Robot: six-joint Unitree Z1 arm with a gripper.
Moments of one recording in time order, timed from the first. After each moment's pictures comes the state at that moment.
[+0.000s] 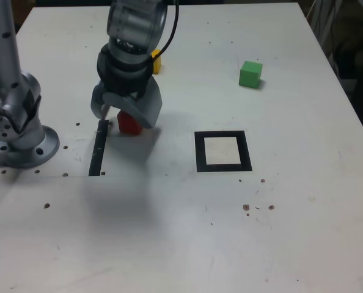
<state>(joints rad) -0.07 1.76 -0.89 1.03 0.32 0.09</state>
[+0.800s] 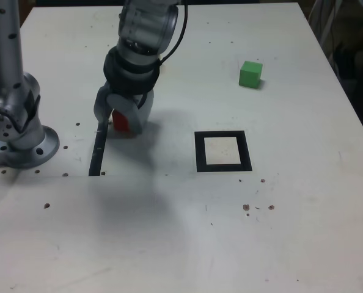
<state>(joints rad) -0.04 1.81 -0.93 1.06 0.27 0.15</state>
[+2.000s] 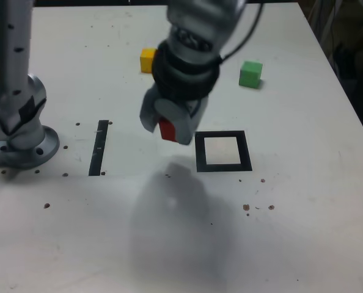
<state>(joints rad) -0.37 2.01 -1.56 1.46 0.23 -0.03</state>
